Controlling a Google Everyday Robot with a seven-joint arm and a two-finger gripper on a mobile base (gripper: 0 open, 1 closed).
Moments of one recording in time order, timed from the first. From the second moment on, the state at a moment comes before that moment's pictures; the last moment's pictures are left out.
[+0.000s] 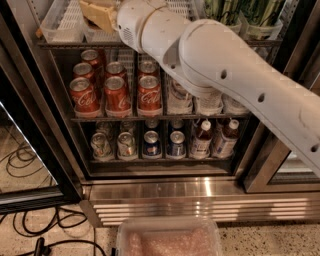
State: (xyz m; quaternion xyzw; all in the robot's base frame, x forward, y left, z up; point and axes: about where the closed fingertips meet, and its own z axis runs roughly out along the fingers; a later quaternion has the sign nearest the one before) arm 0.623 0.099 1.111 -0.31 0.54 0.21 0.75
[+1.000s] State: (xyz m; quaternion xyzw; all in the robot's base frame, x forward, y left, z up) arm 0.578 0.072 1.140 -0.36 0.54 0.21 0.73
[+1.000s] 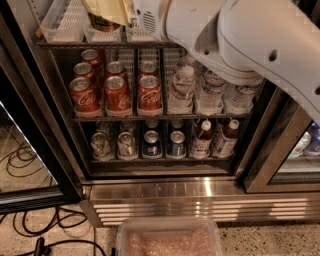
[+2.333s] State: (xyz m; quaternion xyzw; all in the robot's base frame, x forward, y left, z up) arm 0.514 -0.014 1.048 -0.41 0.65 0.33 0.54
